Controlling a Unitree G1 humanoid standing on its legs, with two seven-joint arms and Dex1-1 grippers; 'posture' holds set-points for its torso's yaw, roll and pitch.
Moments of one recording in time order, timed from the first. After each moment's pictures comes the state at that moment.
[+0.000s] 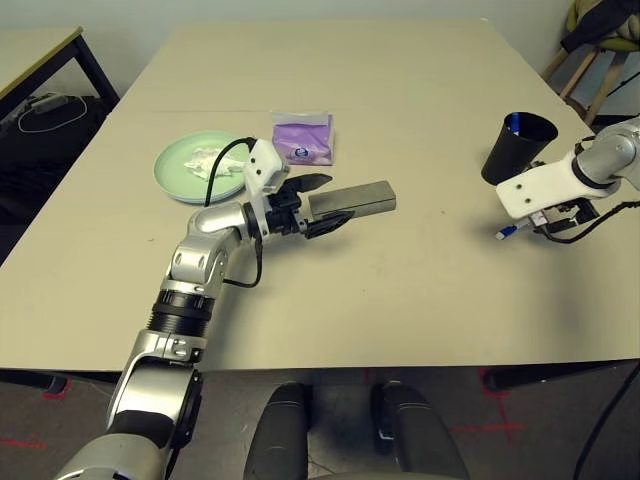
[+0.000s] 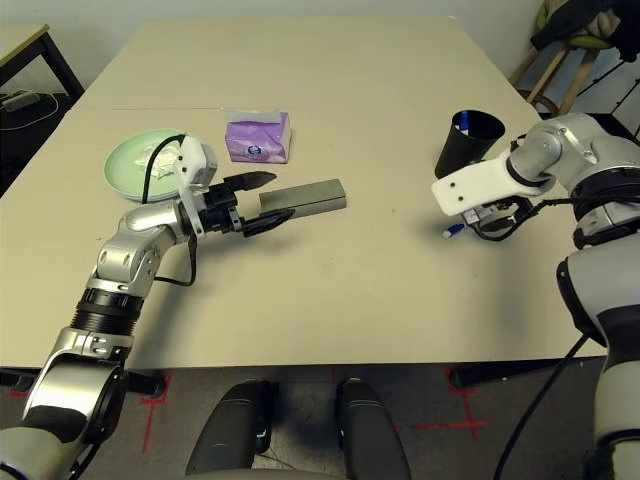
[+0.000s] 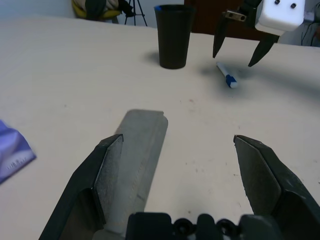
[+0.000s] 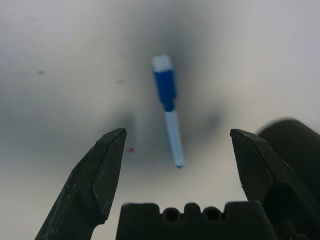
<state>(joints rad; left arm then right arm) -0.61 0.38 -0.06 0.21 -0.29 0.24 -1.00 -1.27 -0.83 0.59 1.28 -0.65 -0.75 1.25</state>
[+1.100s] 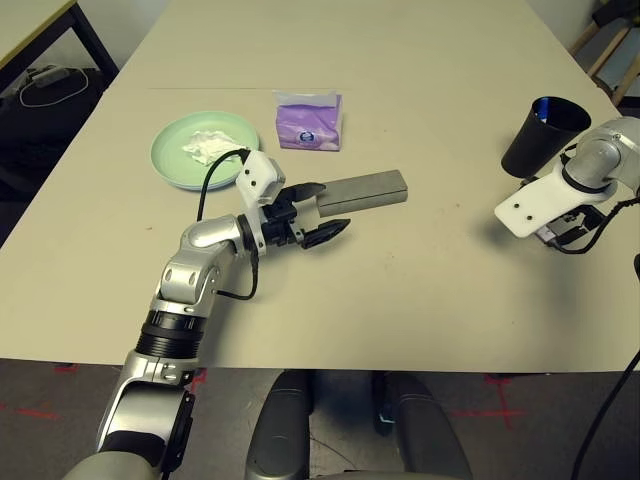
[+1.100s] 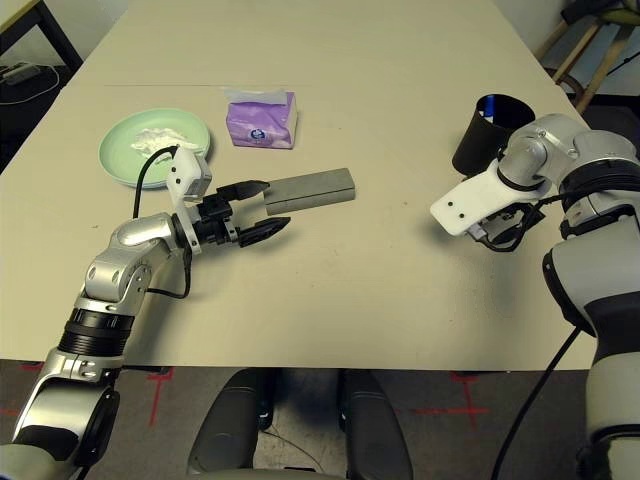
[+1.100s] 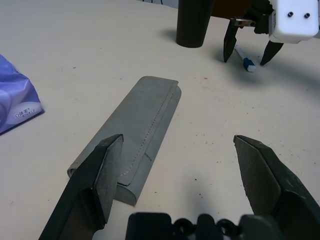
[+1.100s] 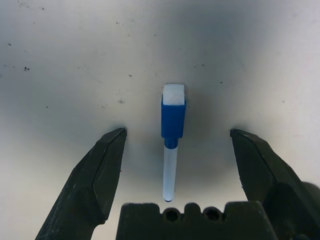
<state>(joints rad) -0.53 0.40 -0.05 0.08 -0.32 0.31 -0.93 -1.32 -0.80 0.67 1.34 -0.80 -0.85 1.18</state>
